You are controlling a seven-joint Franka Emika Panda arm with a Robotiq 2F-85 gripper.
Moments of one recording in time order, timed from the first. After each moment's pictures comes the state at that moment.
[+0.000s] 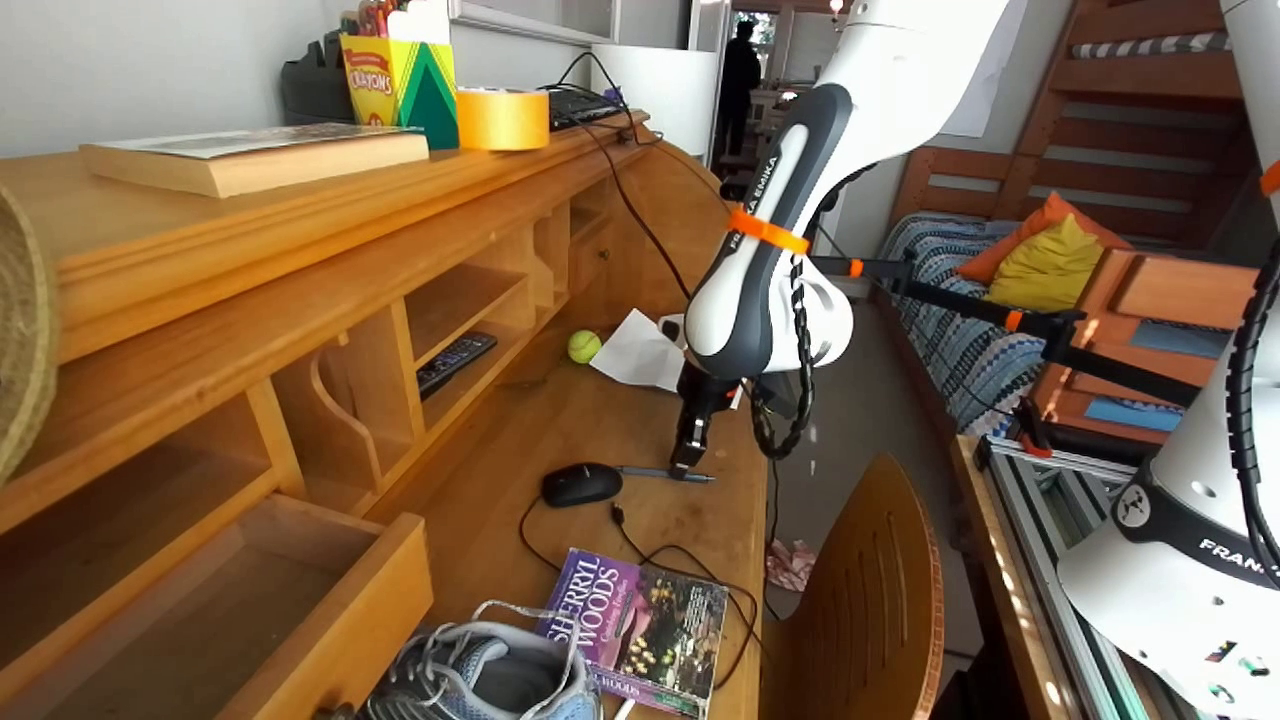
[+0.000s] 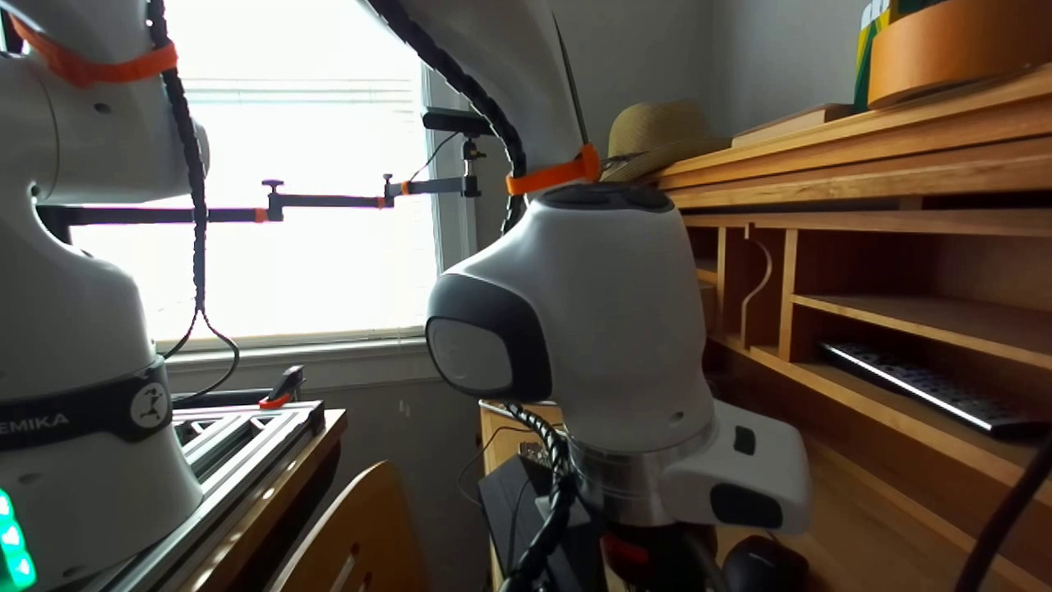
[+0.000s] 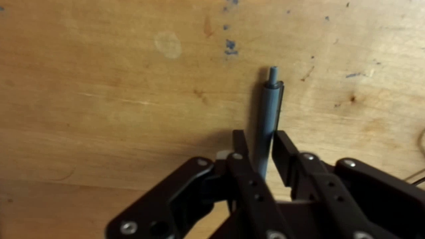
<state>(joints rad) -0.46 0.57 0.25 -2.45 0.43 3.16 -0.95</state>
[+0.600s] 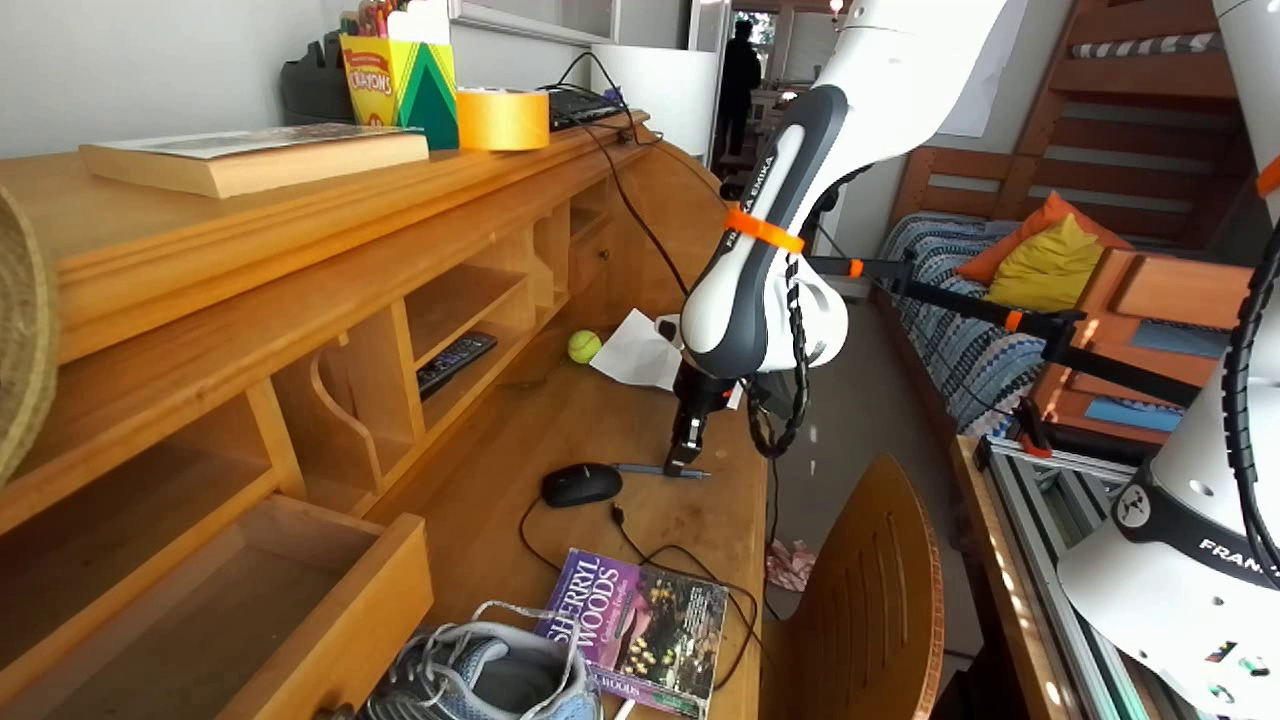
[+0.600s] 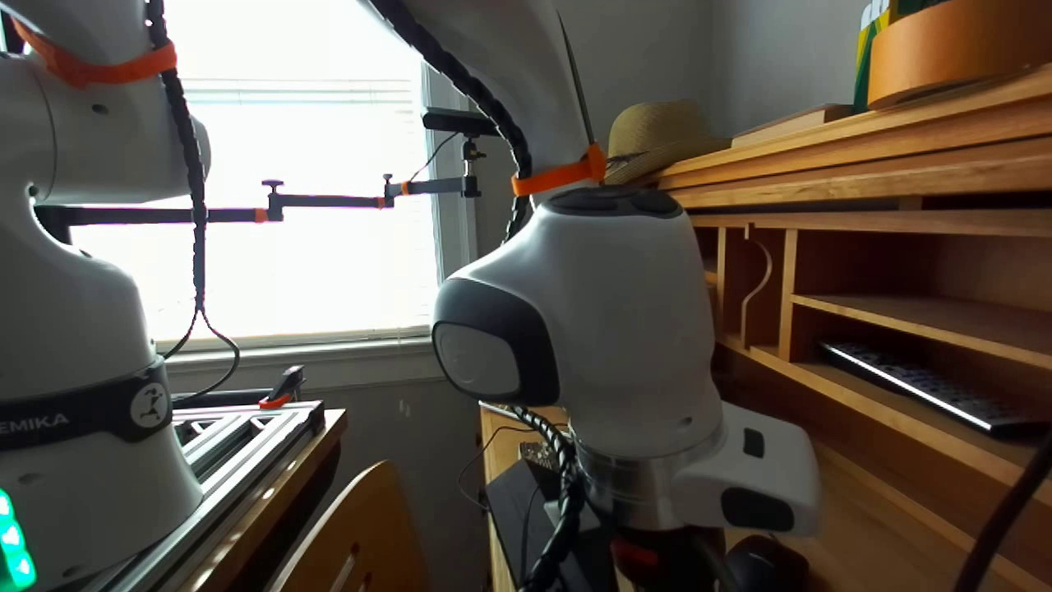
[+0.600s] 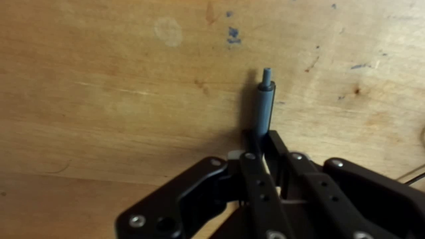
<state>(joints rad) -0.49 0.58 0.27 -2.43 0.43 3.16 -0.97</state>
